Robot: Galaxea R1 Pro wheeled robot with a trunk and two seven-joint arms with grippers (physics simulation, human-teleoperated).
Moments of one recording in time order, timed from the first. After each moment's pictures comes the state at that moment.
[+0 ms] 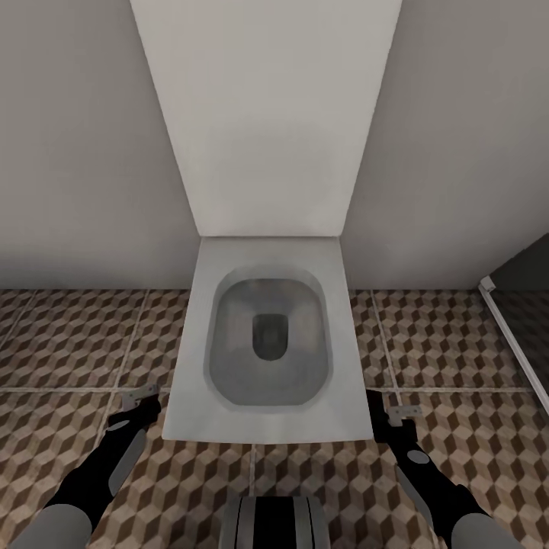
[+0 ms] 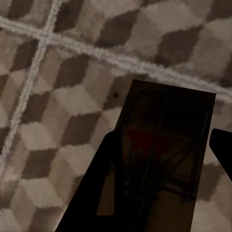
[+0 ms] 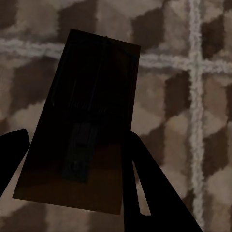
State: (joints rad) left arm -0.53 0.15 -0.07 -0.80 0.38 0.23 0.40; right arm -0.55 -0.14 0.21 -0.52 -0.14 -0.10 -0.13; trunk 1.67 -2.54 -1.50
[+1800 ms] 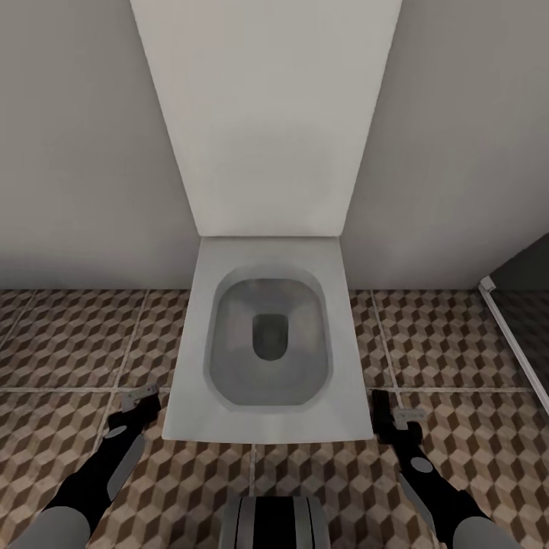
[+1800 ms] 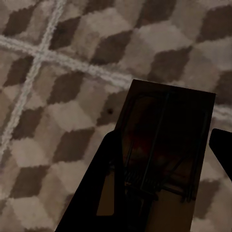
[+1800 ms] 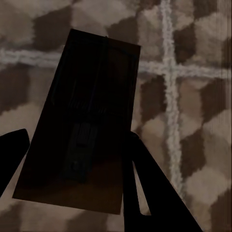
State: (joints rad) left arm -0.53 0.16 -0.07 -0.76 0.37 0.11 0.34; right arm -0.55 -0.15 0.21 -0.47 -0.14 -0.21 -0.18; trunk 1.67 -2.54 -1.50
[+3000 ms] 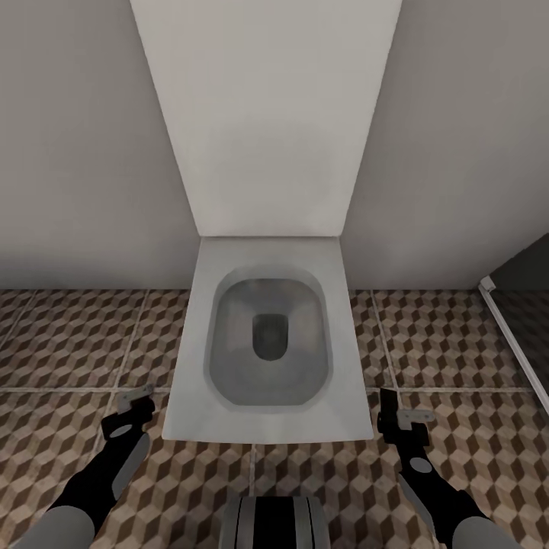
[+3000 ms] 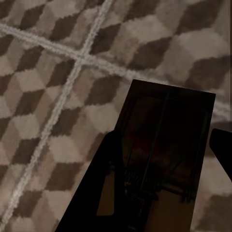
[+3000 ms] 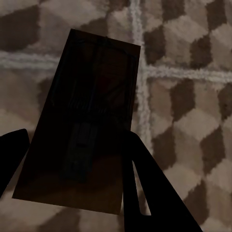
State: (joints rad) left arm -0.53 0.15 -0.09 -0.77 0.38 0.10 0.51; right arm -0.55 -0.14 0.21 -0.47 -0.13 -0.21 -0.28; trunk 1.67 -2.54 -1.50
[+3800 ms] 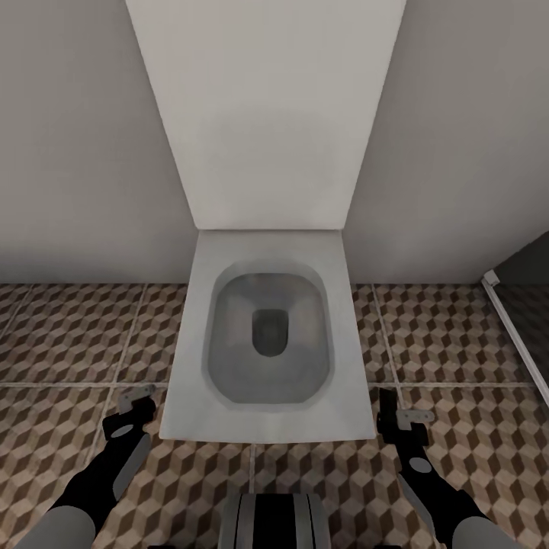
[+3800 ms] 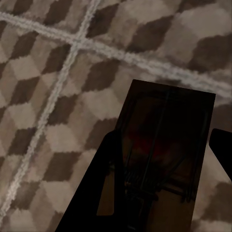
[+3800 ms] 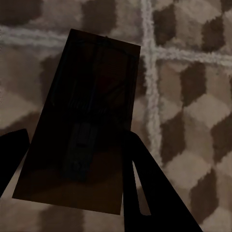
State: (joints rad) left arm -0.53 0.14 -0.10 -0.77 0.38 0.10 0.52; right arm -0.55 -0.14 0.22 -0.47 -0.13 -0.21 -0.27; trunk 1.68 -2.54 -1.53
